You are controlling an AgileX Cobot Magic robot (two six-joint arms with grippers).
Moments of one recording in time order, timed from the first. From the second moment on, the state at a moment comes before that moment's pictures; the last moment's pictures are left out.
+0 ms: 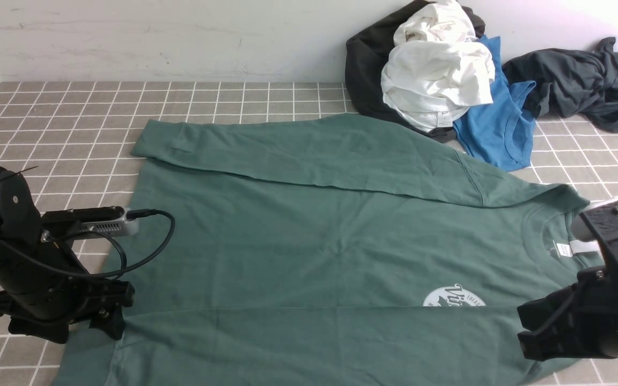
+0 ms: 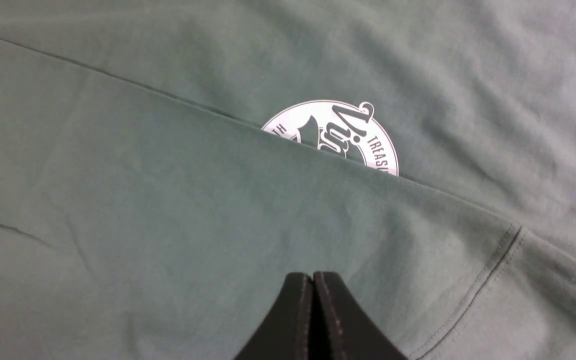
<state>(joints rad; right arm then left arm) 0.34 1.14 -0.57 0.27 0.52 -0.24 0.02 1.71 -0.88 -0.18 0.71 0.04</state>
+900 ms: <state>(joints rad) 0.34 1.14 -0.57 0.28 0.52 -0.26 0.02 1.54 -0.88 -0.17 0.76 0.03</state>
